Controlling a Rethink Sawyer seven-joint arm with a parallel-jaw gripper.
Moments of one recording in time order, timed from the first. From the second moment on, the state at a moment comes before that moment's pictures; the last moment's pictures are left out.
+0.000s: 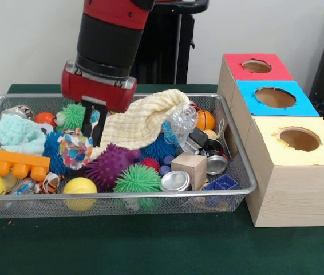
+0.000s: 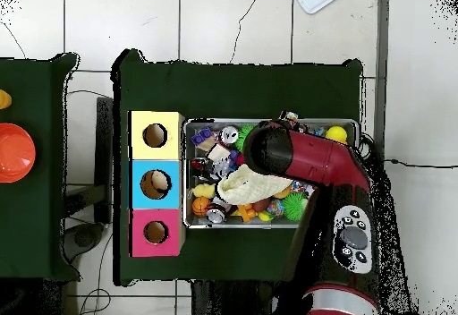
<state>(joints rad) -0.23 -0.54 -0.19 1.42 -0.06 0.42 1.58</state>
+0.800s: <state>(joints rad) -0.15 -0.65 -0.15 1.50 -0.02 0.58 1.58</state>
